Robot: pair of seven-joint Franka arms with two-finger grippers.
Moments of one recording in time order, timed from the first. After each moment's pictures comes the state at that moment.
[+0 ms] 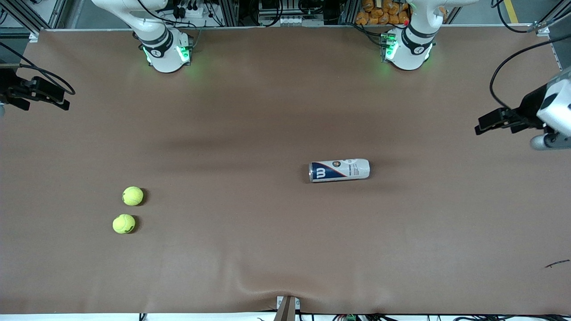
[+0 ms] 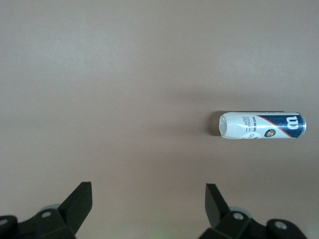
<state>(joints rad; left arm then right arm) -0.04 0.08 0.02 -1.61 -0.09 1.60 -0.08 -0.03 -0.01 0.00 -1.51 0.02 1.42 -0.01</state>
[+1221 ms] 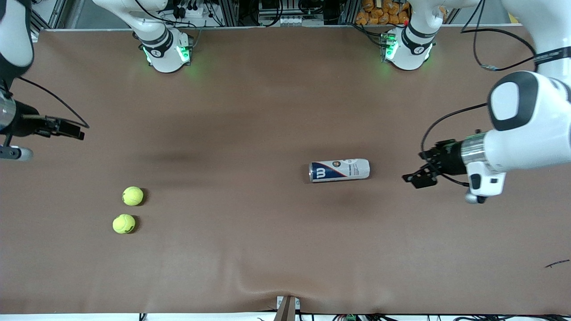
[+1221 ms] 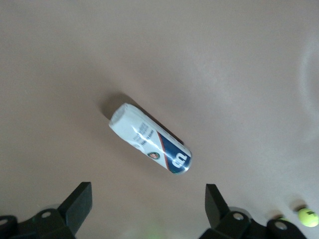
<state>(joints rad) -0.17 0.34 0.00 -1.55 -0.46 1.78 -0.94 -0.11 0.08 -0.02 -1.75 0.02 1.67 -0.02</state>
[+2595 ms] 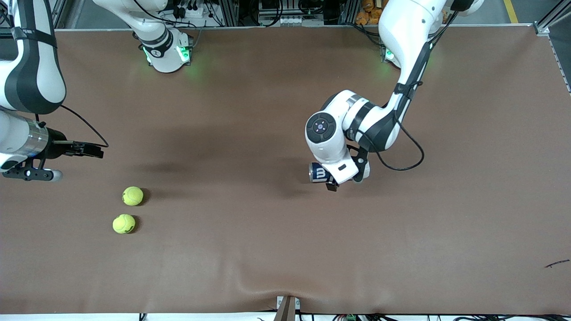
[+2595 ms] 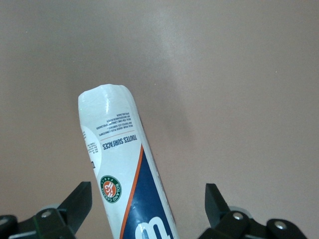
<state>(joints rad) -0.65 0.64 0.01 -1.47 0.22 1.95 -2.04 -0.10 0.17 -0.01 -1.80 0.02 1.79 -0.02</state>
